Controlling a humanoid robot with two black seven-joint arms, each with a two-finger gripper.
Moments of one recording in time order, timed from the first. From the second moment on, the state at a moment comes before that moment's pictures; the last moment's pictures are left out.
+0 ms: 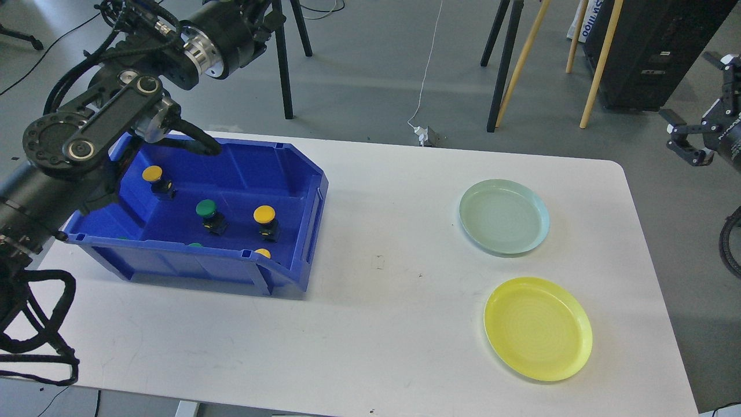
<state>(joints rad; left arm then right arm) -1.03 0.35 -0.79 -0.95 0.89 -0.16 -0.02 0.65 -0.73 0.82 0.76 -0.20 0.49 0.15</state>
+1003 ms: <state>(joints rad) -1.16 0.63 -0.47 -1.00 0.94 -0.49 -0.23 0.67 -0.84 0.67 0.78 -0.25 0.49 0.29</state>
